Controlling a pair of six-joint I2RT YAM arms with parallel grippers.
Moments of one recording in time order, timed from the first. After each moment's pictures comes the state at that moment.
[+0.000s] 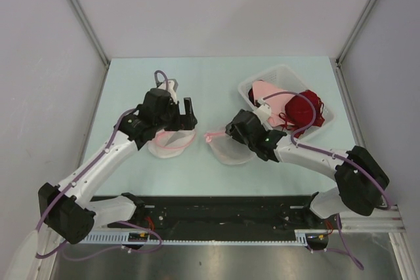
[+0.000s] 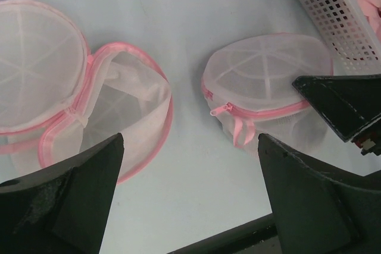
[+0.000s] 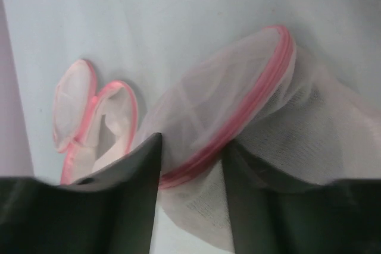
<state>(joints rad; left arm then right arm) -0.52 1.16 1.05 -0.58 -0.06 -0.45 0.84 1.43 0.88 -0.13 0.46 1.14</state>
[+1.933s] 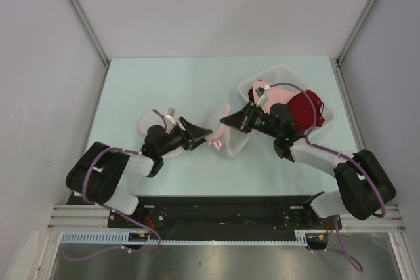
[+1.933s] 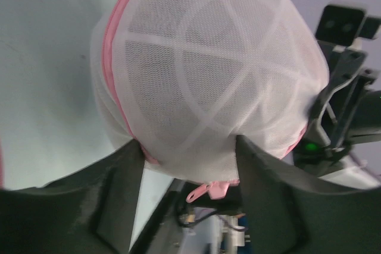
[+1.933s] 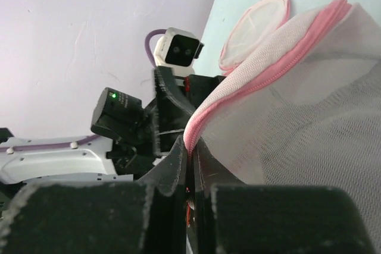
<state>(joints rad) -0.42 1.46 0.32 0.96 0.49 -1.27 0.55 1.38 0.65 0.64 -0.49 1.05</state>
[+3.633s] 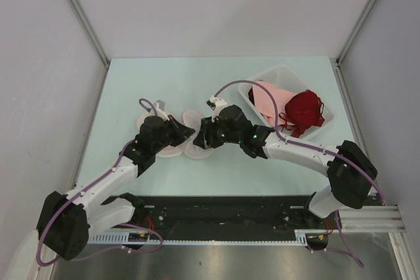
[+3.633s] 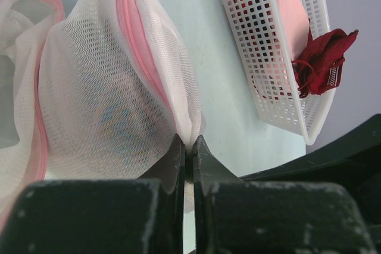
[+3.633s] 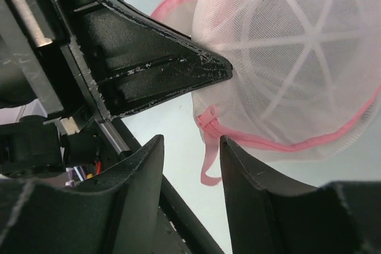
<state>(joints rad) -0.49 1.02 0.53 0.05 0.06 -0.91 0.93 1.52 1.04 0.00 -0.14 0.58</state>
